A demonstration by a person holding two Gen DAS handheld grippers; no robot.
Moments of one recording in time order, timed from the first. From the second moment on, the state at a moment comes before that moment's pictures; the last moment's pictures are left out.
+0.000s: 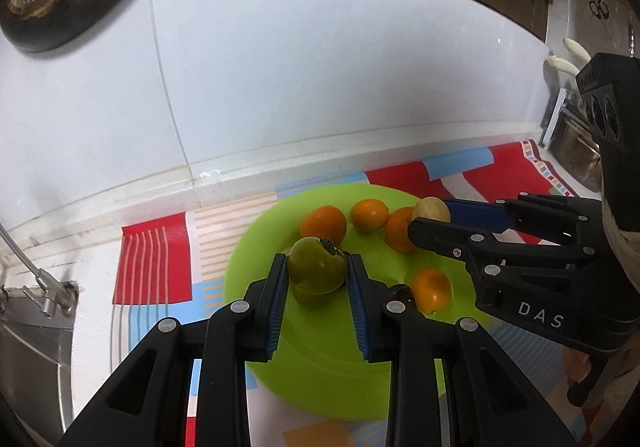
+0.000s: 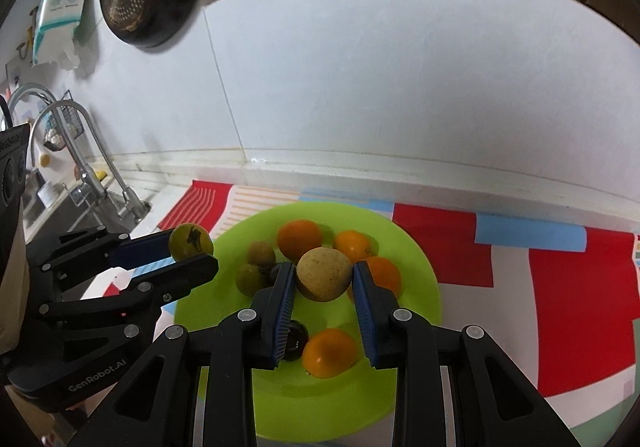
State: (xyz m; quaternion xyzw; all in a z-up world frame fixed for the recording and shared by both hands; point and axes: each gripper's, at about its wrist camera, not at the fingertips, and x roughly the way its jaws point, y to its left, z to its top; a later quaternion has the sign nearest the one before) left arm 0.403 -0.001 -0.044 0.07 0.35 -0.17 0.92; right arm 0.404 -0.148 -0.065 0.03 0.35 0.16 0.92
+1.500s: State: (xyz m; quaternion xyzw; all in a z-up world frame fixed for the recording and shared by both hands) left arm 0.328 0.018 0.017 0.04 0.29 -0.10 0.95; right arm 0.330 -0.155 -0.017 0.03 0.31 0.12 0.94
